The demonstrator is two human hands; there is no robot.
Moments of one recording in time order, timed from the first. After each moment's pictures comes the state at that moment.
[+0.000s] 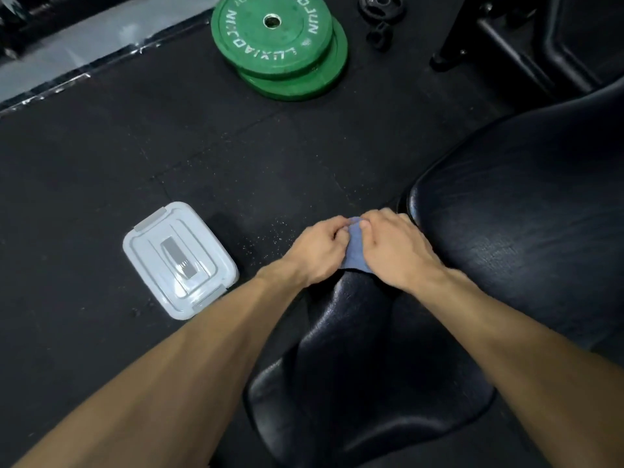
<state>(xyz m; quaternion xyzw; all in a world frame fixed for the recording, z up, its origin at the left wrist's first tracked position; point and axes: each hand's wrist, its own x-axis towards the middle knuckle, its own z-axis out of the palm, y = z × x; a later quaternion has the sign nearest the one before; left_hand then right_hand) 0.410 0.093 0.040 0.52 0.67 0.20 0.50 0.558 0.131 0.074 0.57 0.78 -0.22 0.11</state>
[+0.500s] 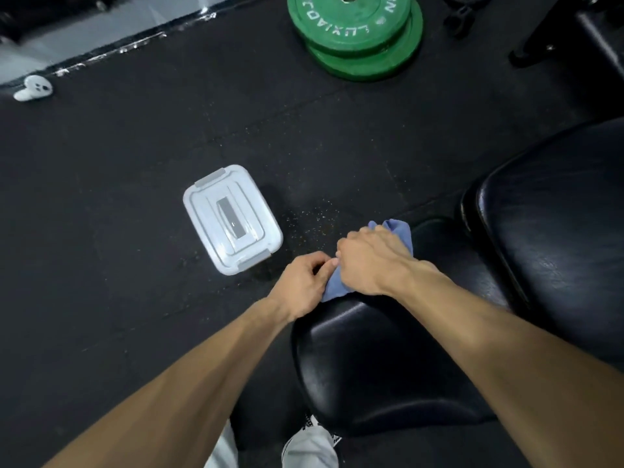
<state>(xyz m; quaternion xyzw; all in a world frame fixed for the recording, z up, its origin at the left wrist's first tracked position) 0.351 -0.042 0.008 0.39 0.72 0.26 0.51 0.460 0.067 0.092 0.33 0.87 -0.18 0.32</state>
